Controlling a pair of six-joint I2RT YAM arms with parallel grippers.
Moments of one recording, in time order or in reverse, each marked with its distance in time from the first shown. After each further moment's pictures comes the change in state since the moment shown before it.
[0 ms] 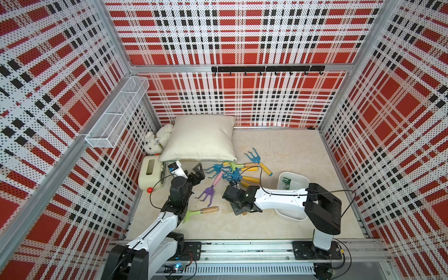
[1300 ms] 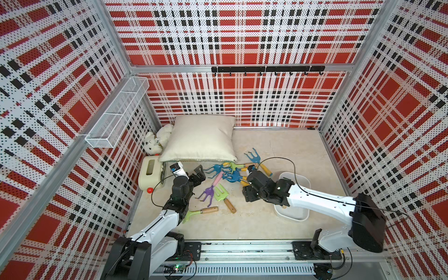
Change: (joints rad) left arm -0.008 0.076 0.000 0.000 -0.007 0.006; right arm -0.142 -0.261 -0.161 0.176 -0.093 -0.130
